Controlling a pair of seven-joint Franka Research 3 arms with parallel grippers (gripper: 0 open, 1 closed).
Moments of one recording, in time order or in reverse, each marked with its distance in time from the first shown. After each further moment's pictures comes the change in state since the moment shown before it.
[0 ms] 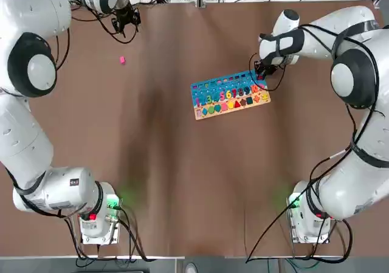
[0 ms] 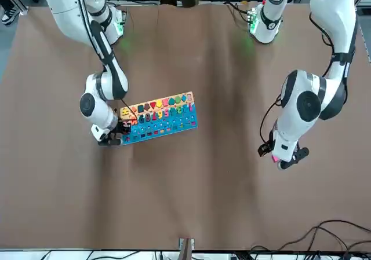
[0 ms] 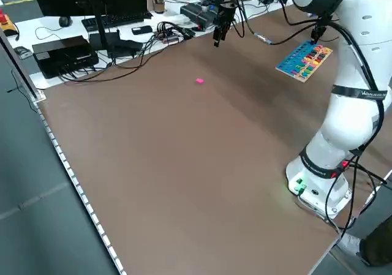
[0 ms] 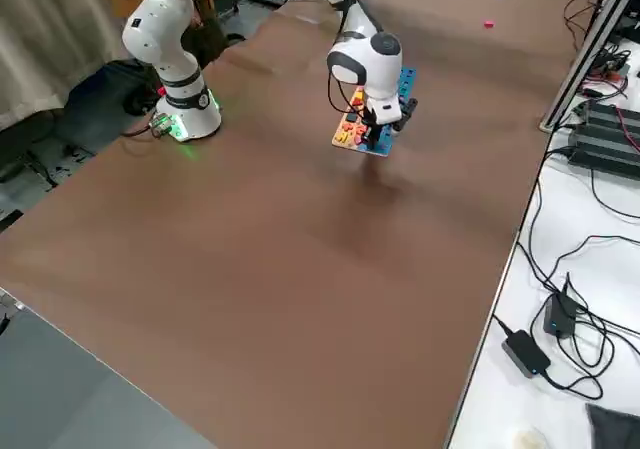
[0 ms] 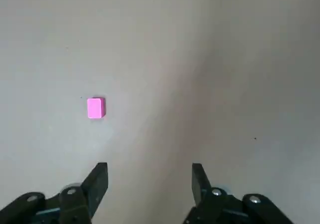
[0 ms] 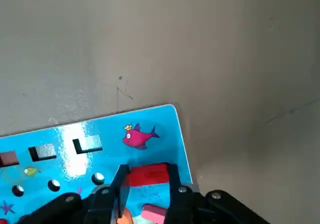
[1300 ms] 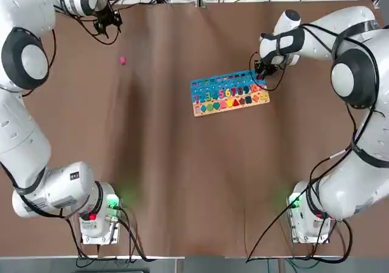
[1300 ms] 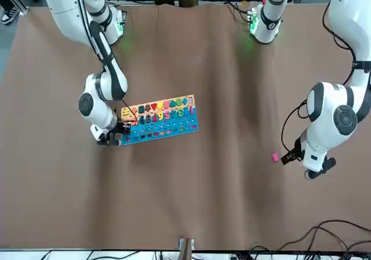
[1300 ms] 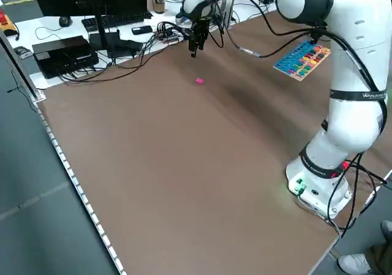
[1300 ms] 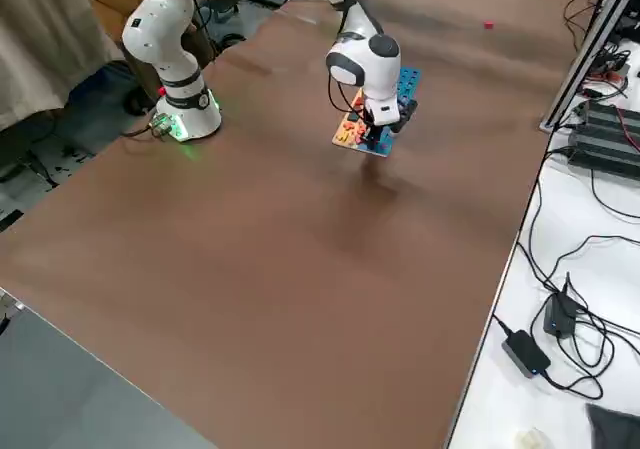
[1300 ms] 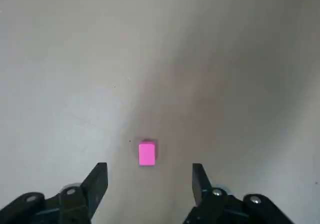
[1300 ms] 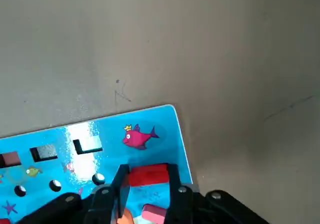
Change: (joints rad) left arm 0.172 0.075 0.013 0.013 -0.026 0.072 0.186; right arm -0.002 -0.001 0.000 -0.004 0.032 0.011 0.013
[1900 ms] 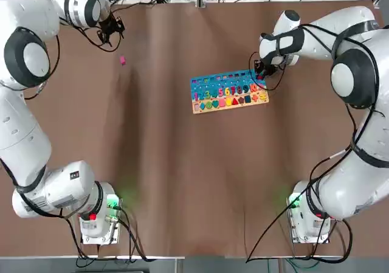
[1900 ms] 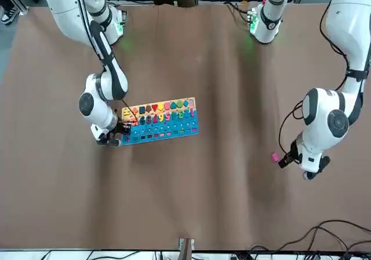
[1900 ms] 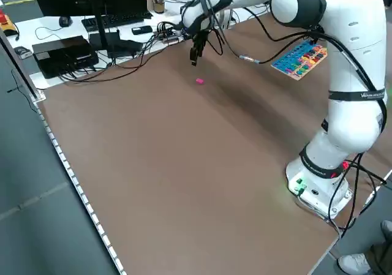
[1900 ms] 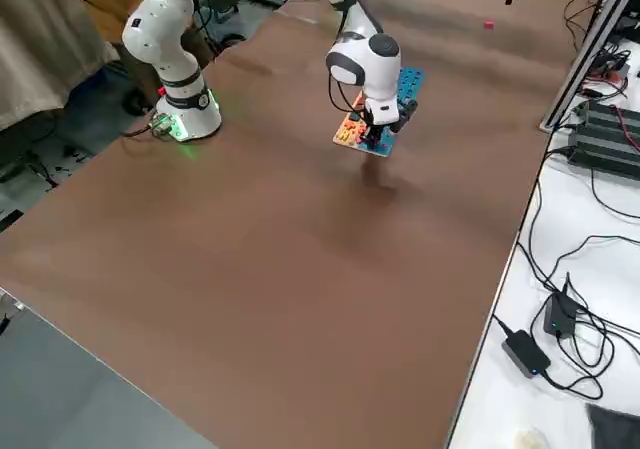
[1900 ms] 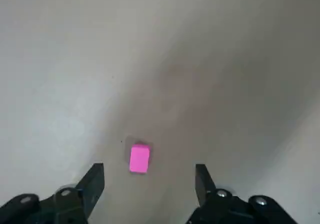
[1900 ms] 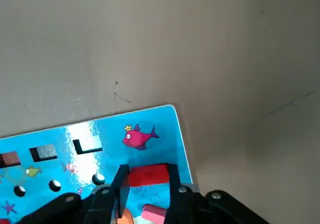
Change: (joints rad) left arm 0.011 0.035 -0.001 -0.068 -0.002 0.111 -0.147; right arm 0.001 0.000 0.001 -0.001 -0.001 0.006 0.036
